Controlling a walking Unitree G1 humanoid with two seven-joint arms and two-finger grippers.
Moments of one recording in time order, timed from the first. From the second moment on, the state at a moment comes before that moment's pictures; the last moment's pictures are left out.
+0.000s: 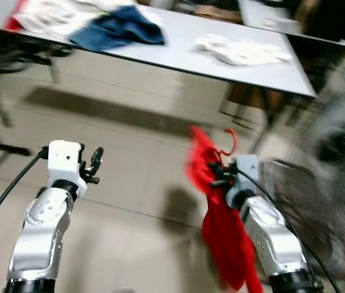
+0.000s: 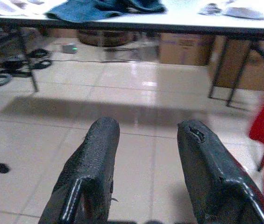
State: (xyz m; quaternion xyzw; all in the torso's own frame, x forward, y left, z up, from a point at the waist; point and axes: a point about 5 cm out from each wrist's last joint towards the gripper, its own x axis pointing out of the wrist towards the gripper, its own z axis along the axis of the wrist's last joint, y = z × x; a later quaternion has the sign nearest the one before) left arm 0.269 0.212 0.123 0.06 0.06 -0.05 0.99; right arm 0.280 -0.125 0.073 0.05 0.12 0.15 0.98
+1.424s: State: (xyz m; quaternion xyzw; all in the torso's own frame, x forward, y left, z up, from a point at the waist) left arm 0.287 0.202 0.128 0.08 0.08 -0.11 0.99; right arm 0.282 -0.128 0.073 0.09 0.11 0.11 0.98
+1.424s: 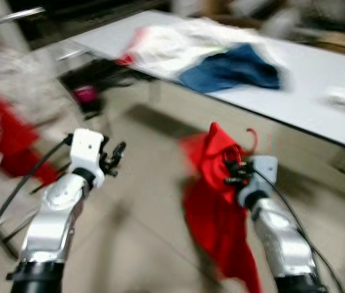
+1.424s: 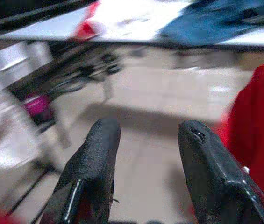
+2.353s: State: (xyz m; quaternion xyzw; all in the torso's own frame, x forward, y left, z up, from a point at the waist) left arm 0.281 0.188 0.115 0.05 0.09 -0.13 0.99; right arm 0.283 -0.135 0.069 0.06 0.11 0.12 0.98
